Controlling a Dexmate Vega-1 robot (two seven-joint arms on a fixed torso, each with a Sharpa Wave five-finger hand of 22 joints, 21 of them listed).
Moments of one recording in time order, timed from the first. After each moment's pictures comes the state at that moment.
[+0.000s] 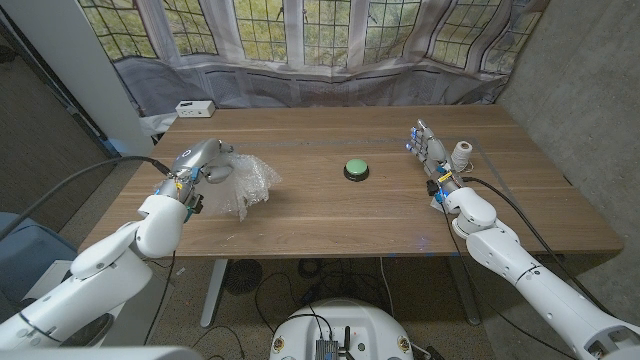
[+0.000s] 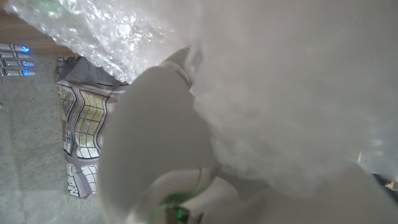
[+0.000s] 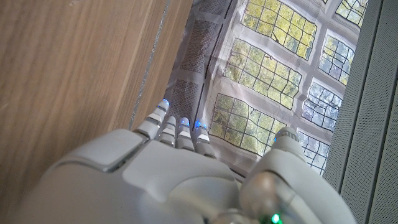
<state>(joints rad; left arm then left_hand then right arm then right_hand) 1.50 0.89 -0.03 -2.20 0.38 0.30 0.30 1.46 0.02 0.43 -0.18 0.25 1.05 0.06 0.39 0.35 0.90 -0.02 0.42 0.64 0.93 -0.06 0.48 0.42 0.87 -0.07 0.89 0.19 -0.97 -0.56 -0.36 -1.51 0.59 0.30 -0.07 0.22 0.04 0.15 -0.13 0.19 0.12 0.09 0.20 0.18 0.06 0.14 0.20 0.19 -0.01 0.12 0.21 0.20 0.18 0.06 0.20 0.17</state>
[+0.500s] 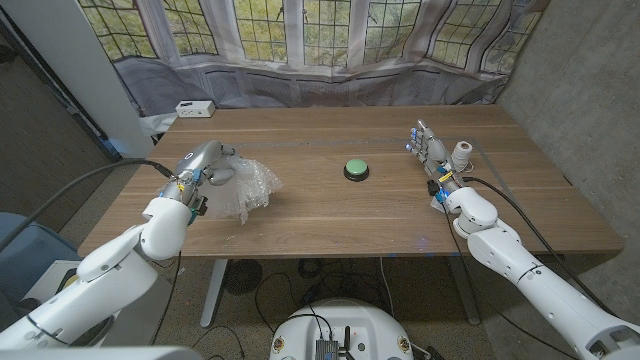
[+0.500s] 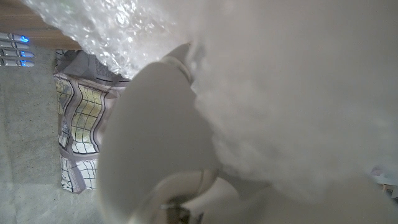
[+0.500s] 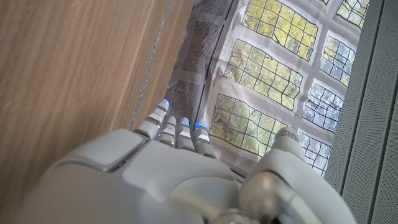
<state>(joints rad) 1.48 0.87 -0.01 -2.21 0.34 0.30 0.32 1.48 0.00 0.45 -0.17 0.27 1.04 0.06 0.39 0.35 0.89 -0.03 0.44 0.74 0.93 -0.05 0.49 0.45 0.87 -0.08 0.93 0.18 -0.97 -0.57 -0.35 -1.51 0.60 0.29 -0.07 0.22 0.04 0.15 -0.13 0.19 0.12 0.09 0.20 0.18 0.06 0.14 0.20 0.19 -0.01 0.12 0.20 0.20 0.18 0.06 0.20 0.17</state>
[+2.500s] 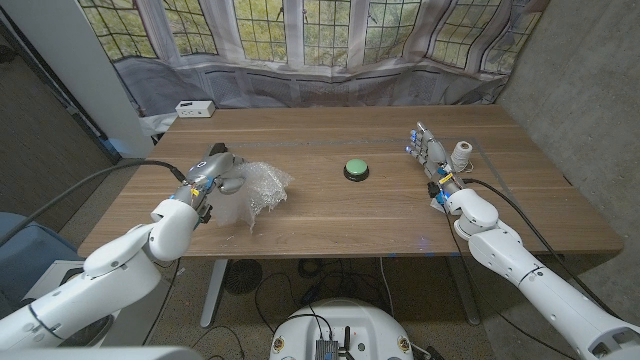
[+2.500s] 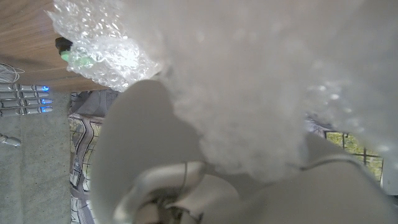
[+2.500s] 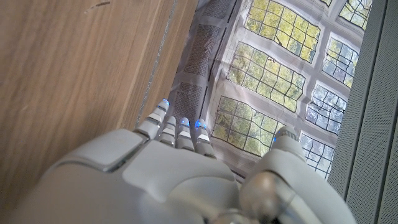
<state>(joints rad) 1.45 1.00 0.09 -2.23 0.36 0.43 0.26 1.26 0.07 0.48 -0.13 0.25 0.76 0.06 0.20 0.29 0.71 -0.02 0.21 0.58 0.71 -0.04 0.23 0.30 0.59 0.04 0.84 0.17 -0.98 -0.57 -0.36 -1.51 0.60 0.28 -0.06 0.22 0.04 0.15 -0.13 0.19 0.12 0.09 0.20 0.18 0.06 0.14 0.20 0.19 -0.01 0.12 0.20 0.20 0.18 0.06 0.20 0.17</state>
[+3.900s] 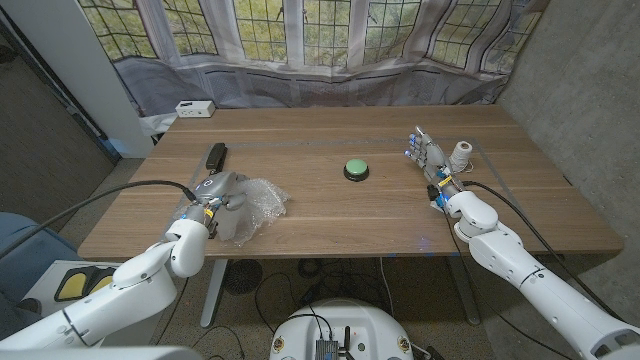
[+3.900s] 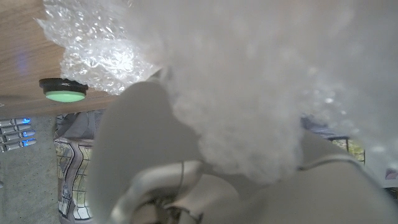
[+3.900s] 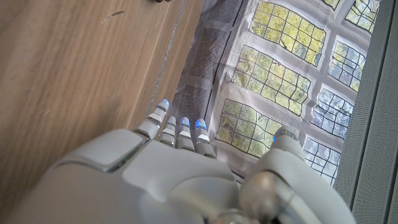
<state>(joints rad) 1.36 0.99 0.30 -2.11 0.40 0.49 0.40 1.20 0.04 0.45 -0.14 0.24 0.74 0.03 0.19 0.27 0.65 -0.02 0.20 0.54 0.63 -0.04 0.22 0.30 0.51 0.04 0.79 0.17 -0.99 -0.58 -0.36 -1.52 0.60 0.27 -0.07 0.22 0.04 0.15 -0.13 0.19 0.12 0.09 0.20 0.18 0.06 0.14 0.20 0.19 -0.01 0.12 0.20 0.20 0.18 0.06 0.20 0.17</state>
